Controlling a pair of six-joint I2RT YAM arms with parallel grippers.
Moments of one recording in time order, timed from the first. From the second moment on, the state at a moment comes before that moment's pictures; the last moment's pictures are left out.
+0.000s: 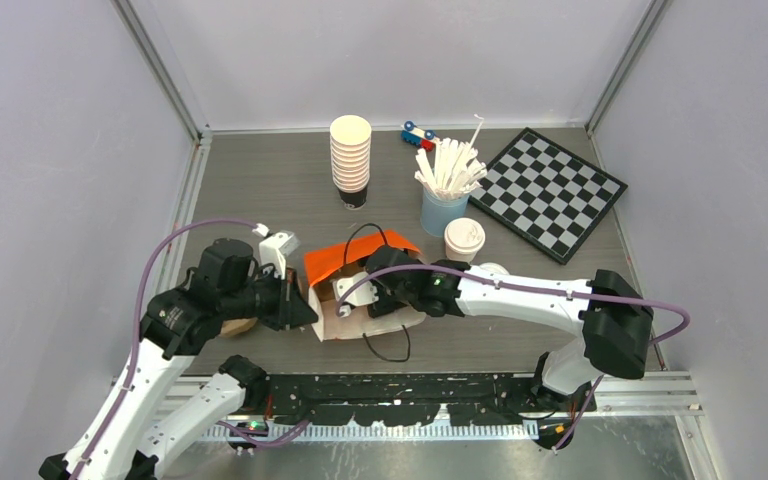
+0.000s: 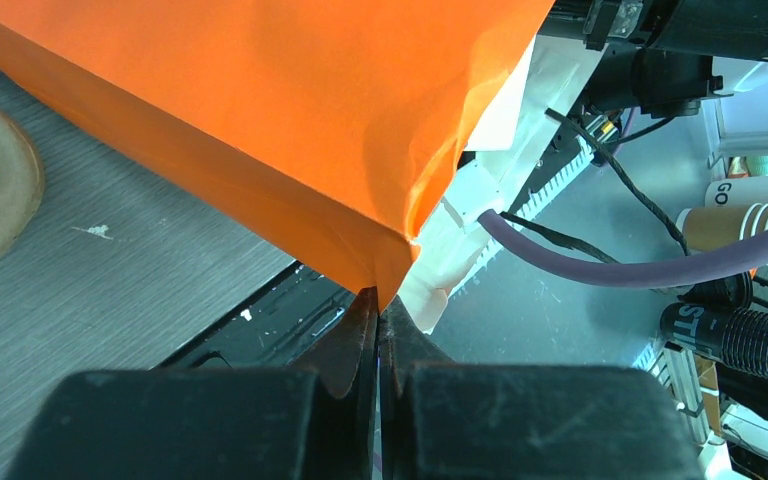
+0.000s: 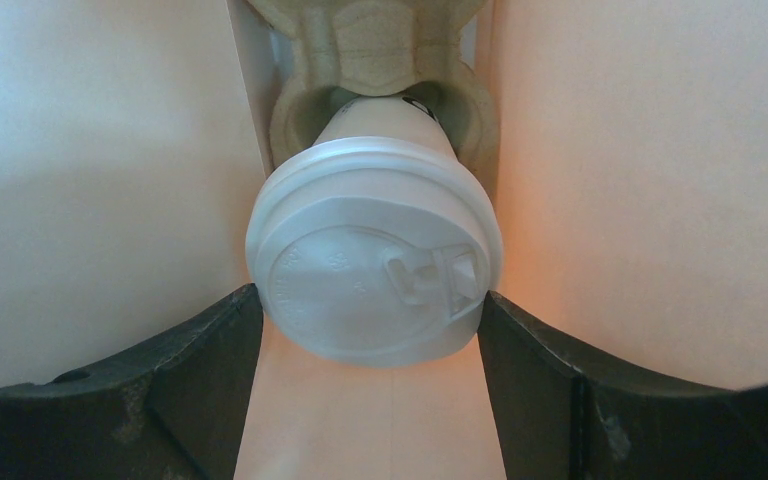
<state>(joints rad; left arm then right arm) -0.52 0.68 0.99 -1.07 0.44 -0.37 1.12 1.52 1.07 -0.37 0.29 -0.89</state>
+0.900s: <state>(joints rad) -0.52 0.73 0.99 -1.05 0.44 -0.37 1.11 1.51 1.12 -0.48 0.28 -0.86</state>
